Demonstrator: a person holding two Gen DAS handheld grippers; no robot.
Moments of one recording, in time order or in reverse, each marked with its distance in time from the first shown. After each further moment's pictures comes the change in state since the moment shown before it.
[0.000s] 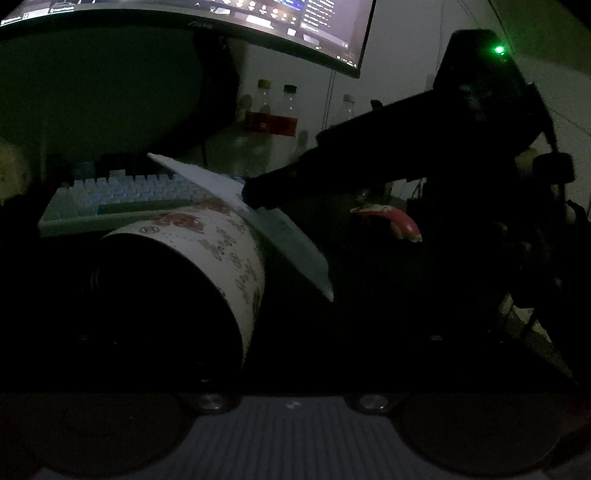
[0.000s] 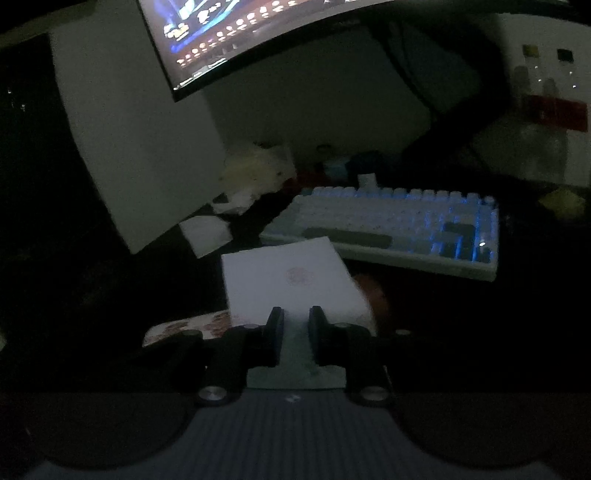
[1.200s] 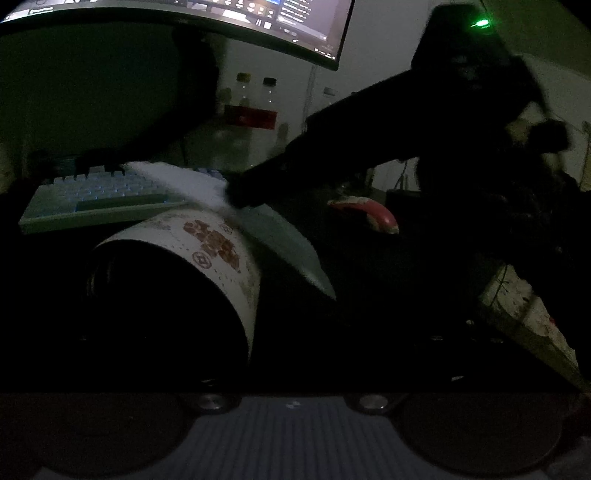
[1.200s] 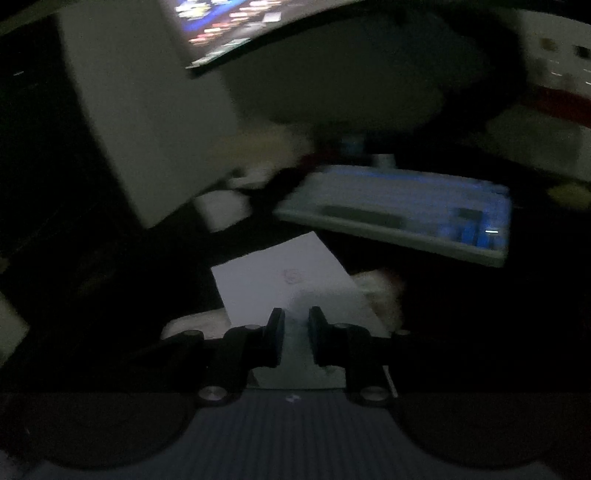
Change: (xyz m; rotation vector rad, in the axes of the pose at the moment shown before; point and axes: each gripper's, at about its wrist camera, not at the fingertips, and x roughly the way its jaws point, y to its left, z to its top) left arm 0.001 -0.017 -0.003 0.017 0.026 -0.053; right arm -0.013 0.004 0.004 -0.027 0.096 0.039
